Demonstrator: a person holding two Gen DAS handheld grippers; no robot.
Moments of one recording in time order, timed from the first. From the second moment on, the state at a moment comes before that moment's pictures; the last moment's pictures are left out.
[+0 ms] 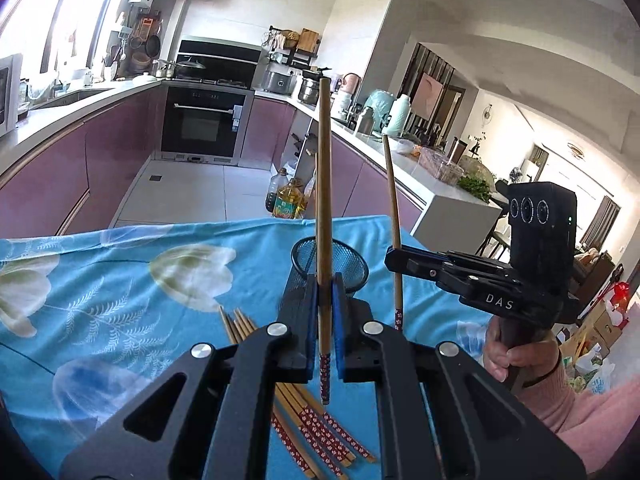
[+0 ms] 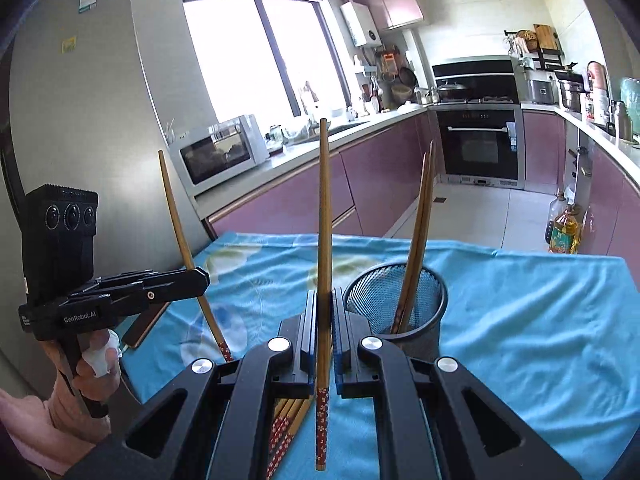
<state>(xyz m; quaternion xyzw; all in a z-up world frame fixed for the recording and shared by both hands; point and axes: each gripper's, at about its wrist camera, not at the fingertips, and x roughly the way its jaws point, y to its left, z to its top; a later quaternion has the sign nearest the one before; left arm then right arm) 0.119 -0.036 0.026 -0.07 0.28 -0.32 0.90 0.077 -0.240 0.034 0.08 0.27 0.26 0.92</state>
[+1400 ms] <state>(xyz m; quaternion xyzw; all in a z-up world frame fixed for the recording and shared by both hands) 0.235 -0.126 -0.012 0.00 0.34 -0.30 0.89 0.172 -0.244 0.009 0.07 0.32 0.19 0.92</state>
